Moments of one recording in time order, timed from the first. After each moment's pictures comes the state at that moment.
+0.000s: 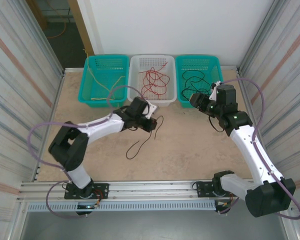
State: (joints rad) left arm -0.69 1.66 1.10 -0.29 0.30 -0.22; right arm 0.22 1.08 1.02 -0.51 -0.23 0.65
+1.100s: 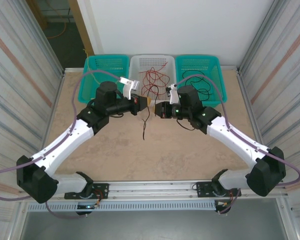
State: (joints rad) left arm -0.59 1.26 1.12 -0.16 0.48 -0.41; right arm 0.65 1.30 1.11 -0.31 -0.35 0.65
